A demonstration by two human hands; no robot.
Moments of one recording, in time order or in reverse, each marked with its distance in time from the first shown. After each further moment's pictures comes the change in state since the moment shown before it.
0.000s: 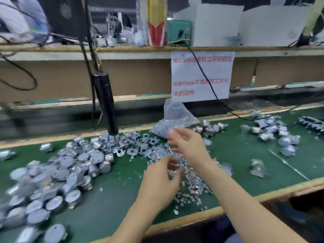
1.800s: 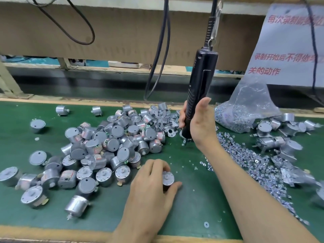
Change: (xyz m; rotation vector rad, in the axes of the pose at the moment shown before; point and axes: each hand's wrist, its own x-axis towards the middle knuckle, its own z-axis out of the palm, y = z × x) left_hand -0.062 -0.122 -0.063 0.204 0.296 -0.072; right_hand 0.062 0.026 0.162 0.285 -0.253 -0.359
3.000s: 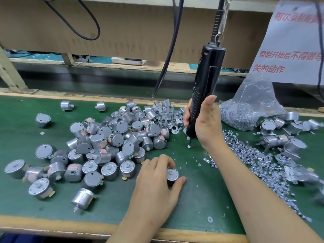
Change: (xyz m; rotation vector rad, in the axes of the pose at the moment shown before) left_hand -0.001 -0.001 0.000 0.002 -0.065 -0.042; right_hand -0.008 -0.003 0.001 -0.039 0.003 -0.029
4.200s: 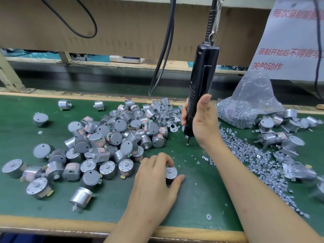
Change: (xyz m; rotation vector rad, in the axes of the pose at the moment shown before) left_hand 0.000 0.001 0.000 0.012 -0.010 -0.015; right_hand -0.002 0.002 0.000 -0.017 -0.016 0.002
